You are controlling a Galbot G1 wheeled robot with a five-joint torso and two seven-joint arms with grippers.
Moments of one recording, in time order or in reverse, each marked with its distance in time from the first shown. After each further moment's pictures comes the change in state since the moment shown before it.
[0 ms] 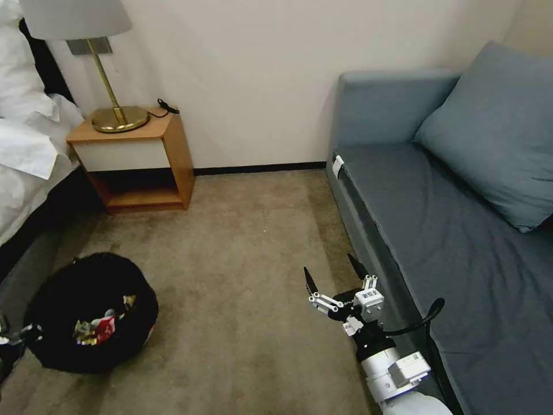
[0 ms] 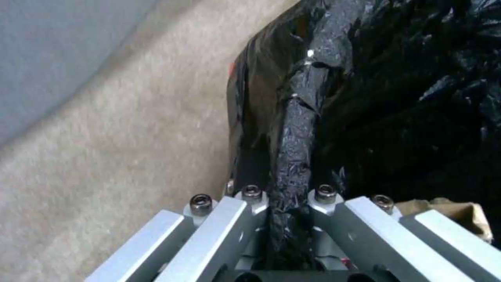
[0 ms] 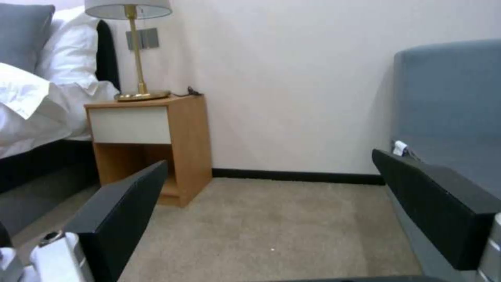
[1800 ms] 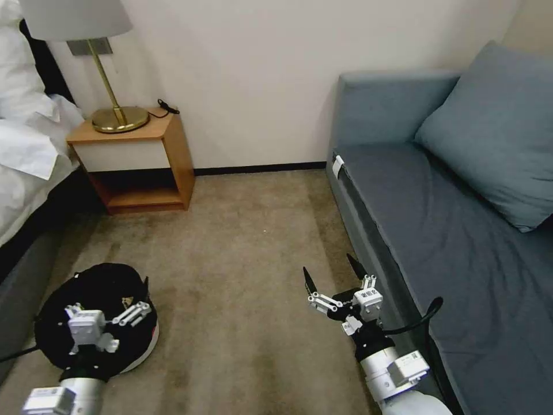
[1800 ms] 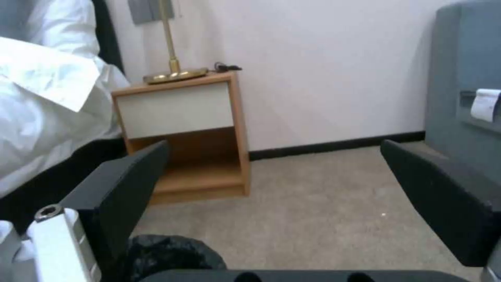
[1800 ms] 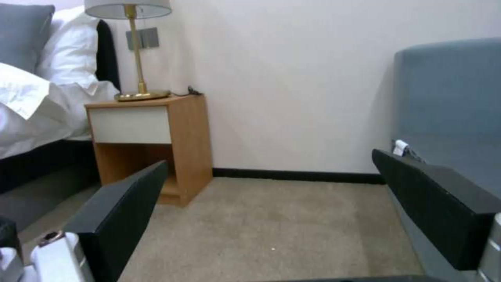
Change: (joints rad) left arm 0.328 -0.272 0.356 -0.447 0.690 -0.965 0.245; right arm 0.003 -0.001 -0.002 -0.001 0.003 -0.004 0.000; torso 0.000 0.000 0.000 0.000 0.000
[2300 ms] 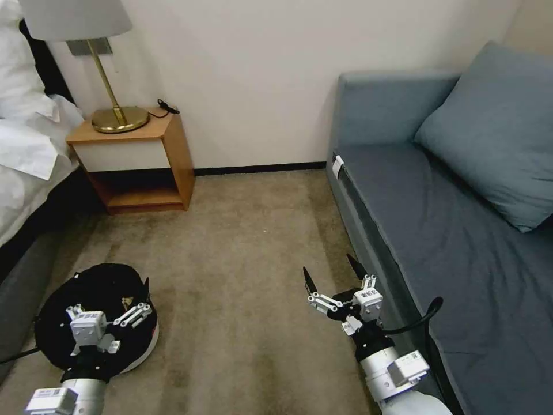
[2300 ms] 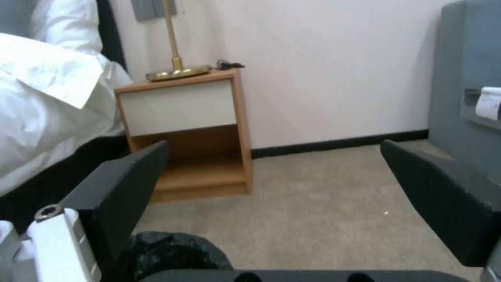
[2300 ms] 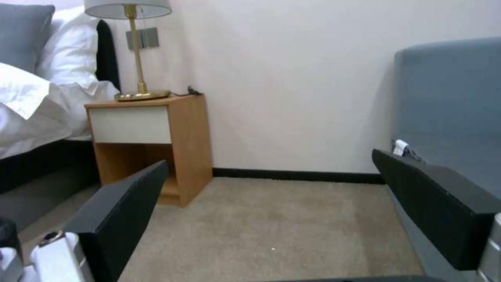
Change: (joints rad) left arm -0.003 0.002 -0.005 0.003 -0.005 0.009 -0.004; right arm 0.000 0.000 0.000 0.000 0.000 0.000 0.000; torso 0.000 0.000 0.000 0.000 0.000
